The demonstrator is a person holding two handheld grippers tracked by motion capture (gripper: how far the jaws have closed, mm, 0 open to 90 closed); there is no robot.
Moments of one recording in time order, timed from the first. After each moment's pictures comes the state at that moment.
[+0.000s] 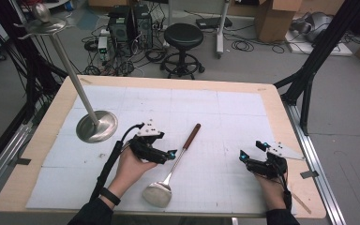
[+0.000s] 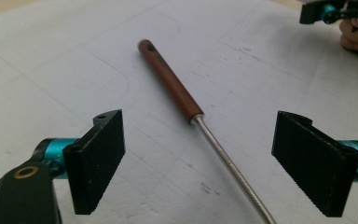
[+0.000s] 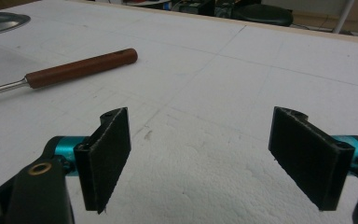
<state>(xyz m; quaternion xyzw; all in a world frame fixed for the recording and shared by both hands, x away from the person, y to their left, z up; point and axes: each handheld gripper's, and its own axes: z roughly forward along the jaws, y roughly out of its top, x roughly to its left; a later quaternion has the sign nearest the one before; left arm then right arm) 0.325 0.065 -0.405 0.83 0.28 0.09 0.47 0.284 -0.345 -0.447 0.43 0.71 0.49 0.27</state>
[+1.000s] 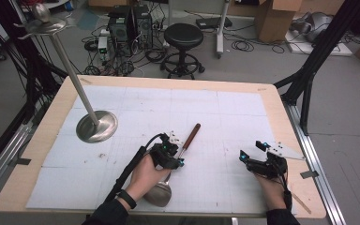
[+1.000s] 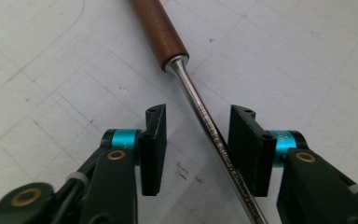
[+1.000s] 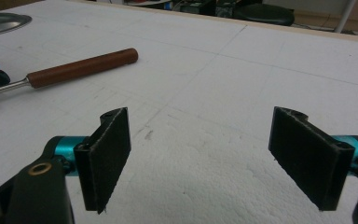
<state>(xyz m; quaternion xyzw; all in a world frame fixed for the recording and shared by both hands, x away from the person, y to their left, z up) 0.322 0.016 -0.429 0.89 0.31 0.10 0.32 0.284 -0.345 -0.447 0.43 0.71 0.49 0.27</state>
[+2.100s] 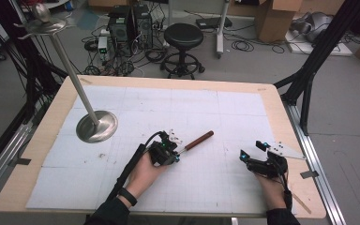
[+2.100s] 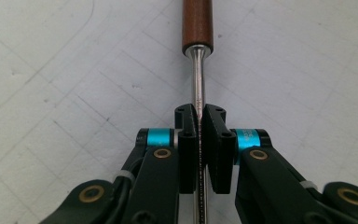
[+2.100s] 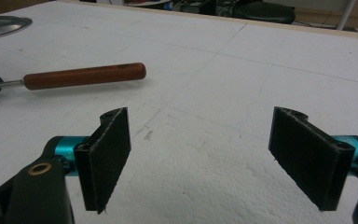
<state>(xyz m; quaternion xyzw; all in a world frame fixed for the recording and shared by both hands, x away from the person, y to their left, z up) 0.326 0.024 -0.421 0.90 0.29 0.10 0.32 0.286 -0.346 -0.447 0.43 0.71 0.50 0.26</state>
